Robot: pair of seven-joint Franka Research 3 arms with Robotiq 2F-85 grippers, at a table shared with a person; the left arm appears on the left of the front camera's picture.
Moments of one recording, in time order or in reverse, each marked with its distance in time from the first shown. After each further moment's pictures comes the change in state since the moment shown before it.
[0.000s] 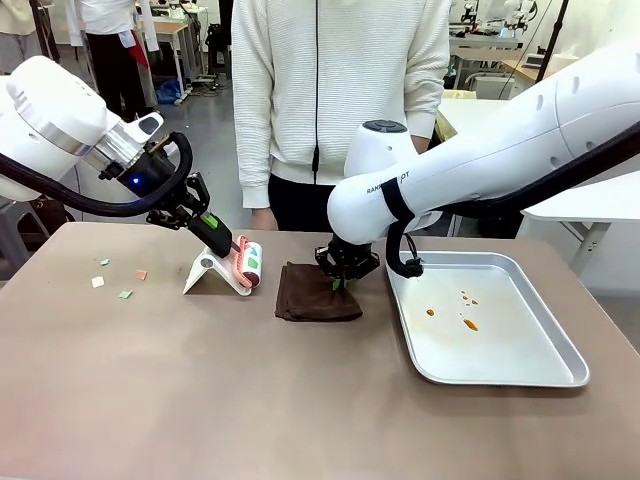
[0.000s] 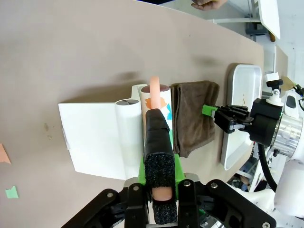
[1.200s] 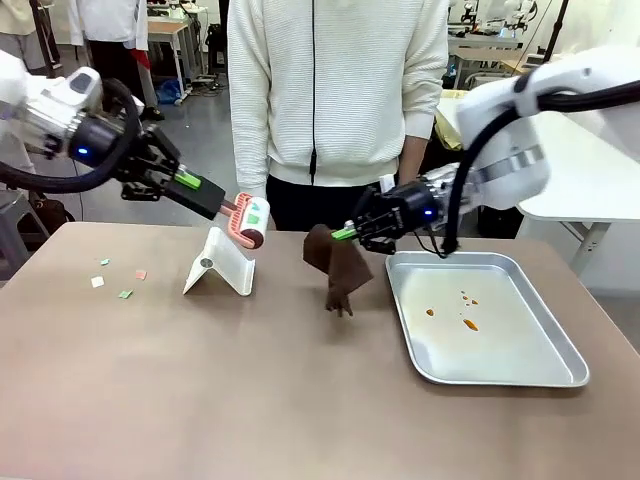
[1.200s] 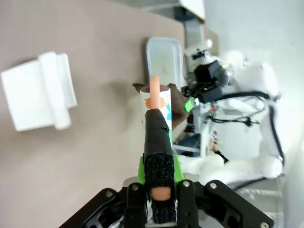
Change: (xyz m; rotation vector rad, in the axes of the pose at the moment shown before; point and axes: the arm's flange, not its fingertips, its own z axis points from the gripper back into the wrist) left arm -0.060 -0.006 0.092 -0.385 0.043 -0.065; right arm -0.011 -0.121 0.071 1.136 0.476 -0.007
